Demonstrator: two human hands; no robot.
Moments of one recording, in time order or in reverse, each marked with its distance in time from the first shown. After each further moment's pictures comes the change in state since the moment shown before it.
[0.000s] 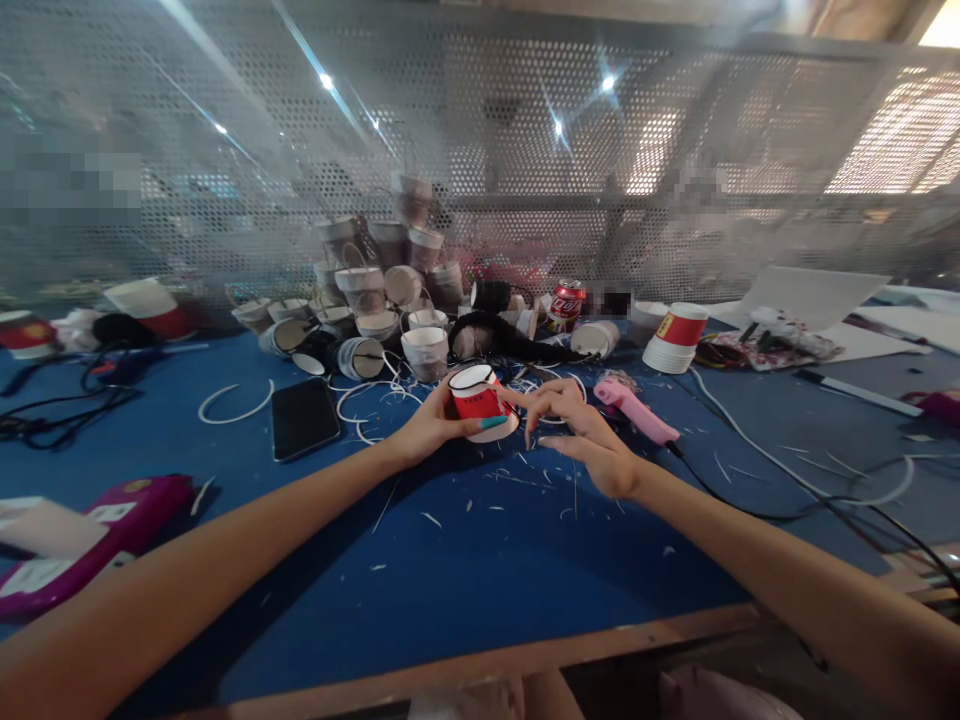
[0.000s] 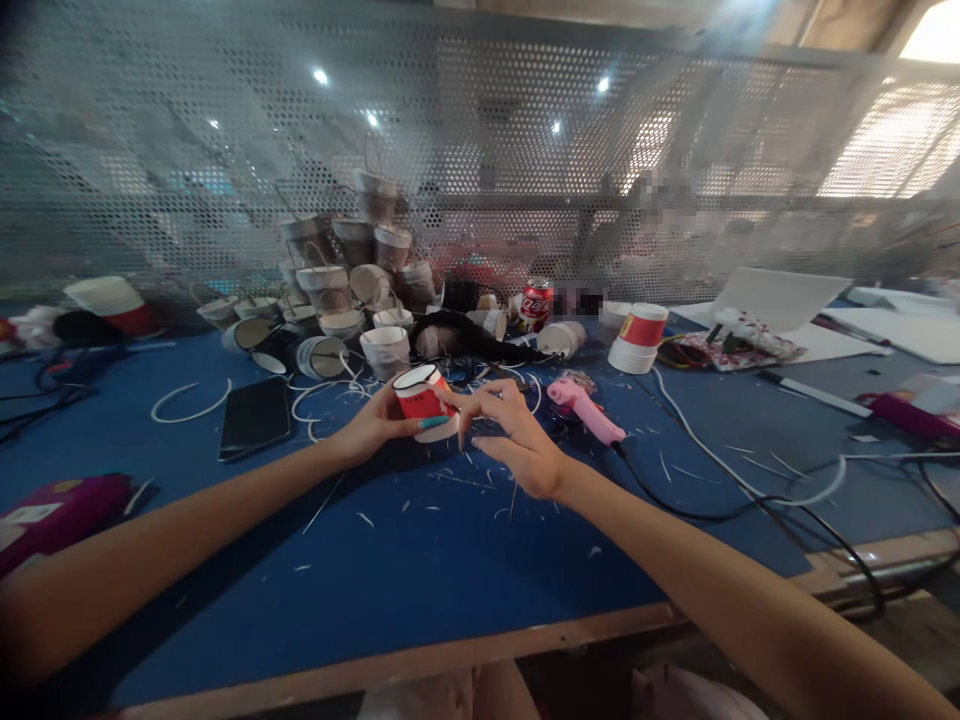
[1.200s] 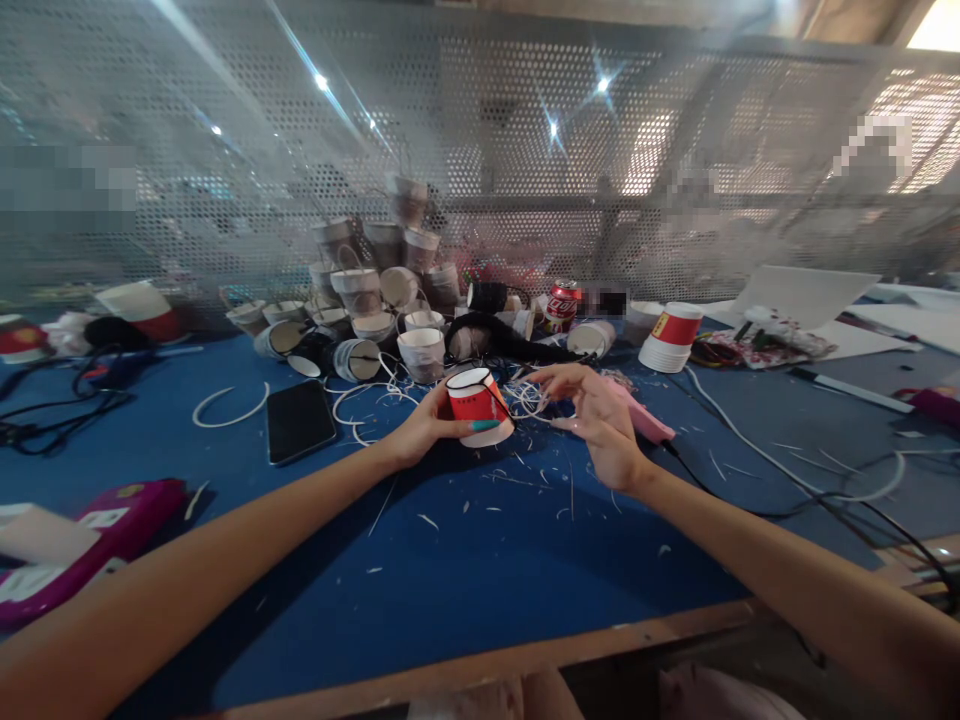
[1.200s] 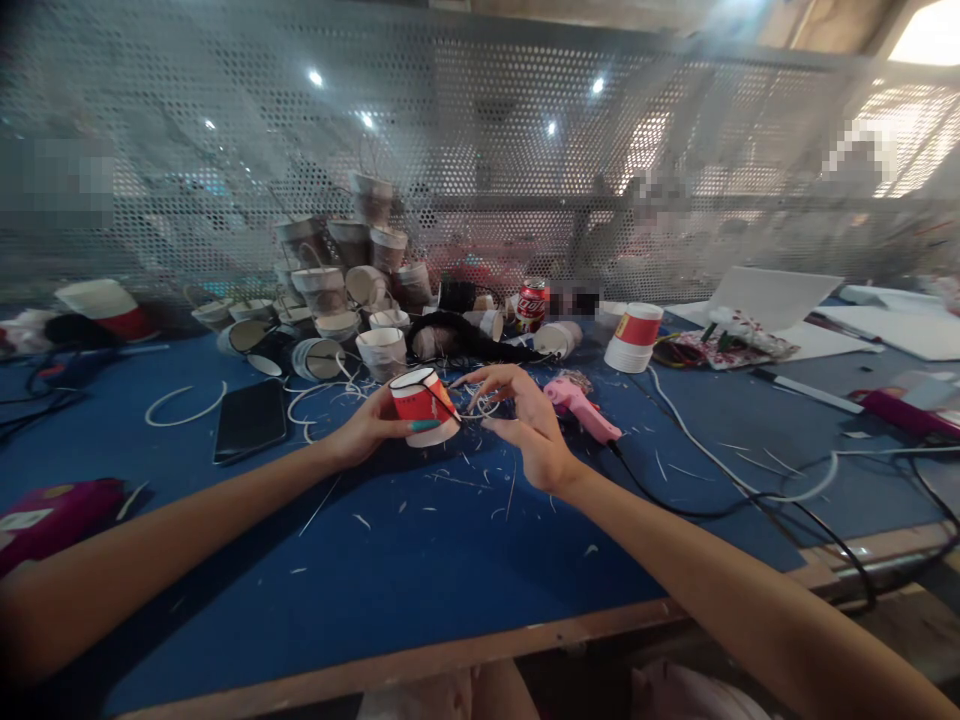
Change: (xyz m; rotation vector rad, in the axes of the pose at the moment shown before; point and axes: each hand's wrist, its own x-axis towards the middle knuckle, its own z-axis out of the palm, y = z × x) left_hand 0.000 -0.001 -0.004 -0.033 -0.034 -0.094; right_hand 0.001 0.004 0.004 0.324 0.353 -0.064
